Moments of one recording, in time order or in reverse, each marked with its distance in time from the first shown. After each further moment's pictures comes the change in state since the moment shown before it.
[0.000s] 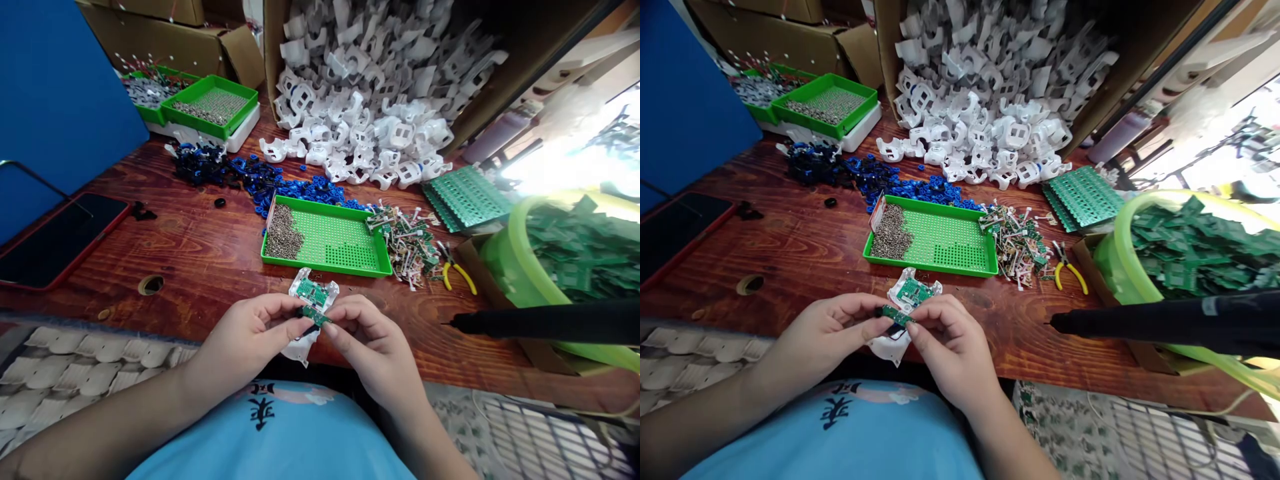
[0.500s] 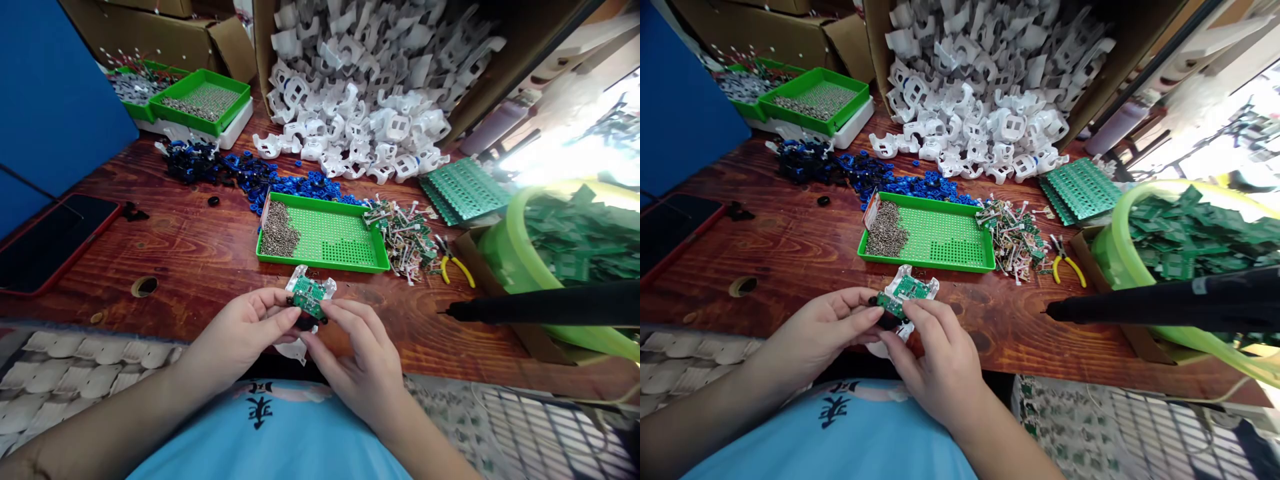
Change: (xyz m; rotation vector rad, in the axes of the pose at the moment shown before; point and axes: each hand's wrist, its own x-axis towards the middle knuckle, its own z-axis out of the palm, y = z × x) left_hand 0.004 -0.008 -0.001 -0.417 -0.054 -0.156; right_hand -0.009 0.000 0.013 -0.713 0.202 -0.467
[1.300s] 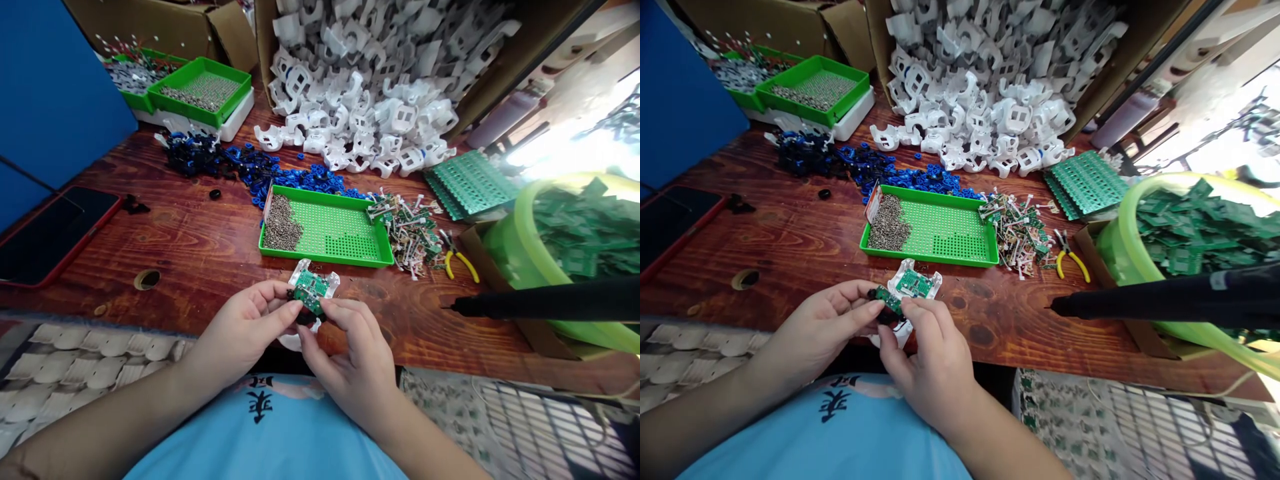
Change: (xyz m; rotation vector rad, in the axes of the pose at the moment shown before) left_hand -0.001 -0.003 0.003 0.034 0.050 0.099; right_hand -0.002 -0.011 0.012 0.051 0.045 0.056
